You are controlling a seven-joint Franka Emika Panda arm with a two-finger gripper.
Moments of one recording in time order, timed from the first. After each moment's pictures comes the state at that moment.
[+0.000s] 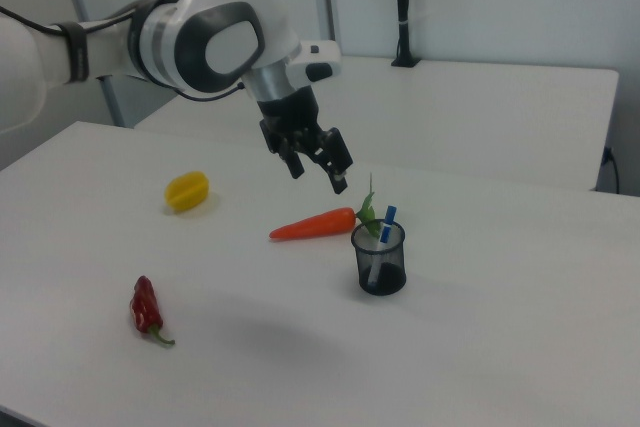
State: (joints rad) arm -0.08 0.16 -0.13 -1.64 -0.09 1.99 0.02
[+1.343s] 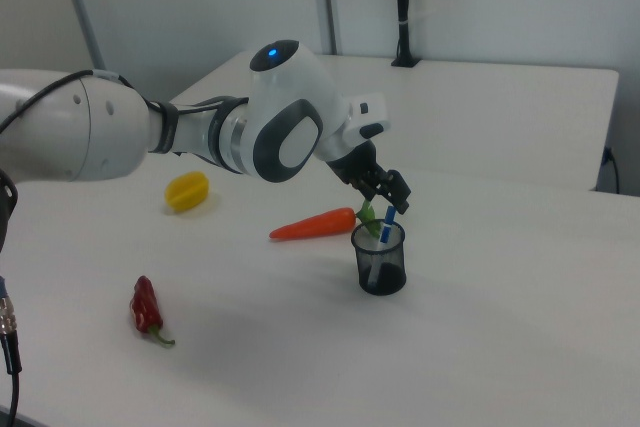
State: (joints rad) arm -0.12 0.43 -0.13 -1.64 -0.09 2.54 0.07
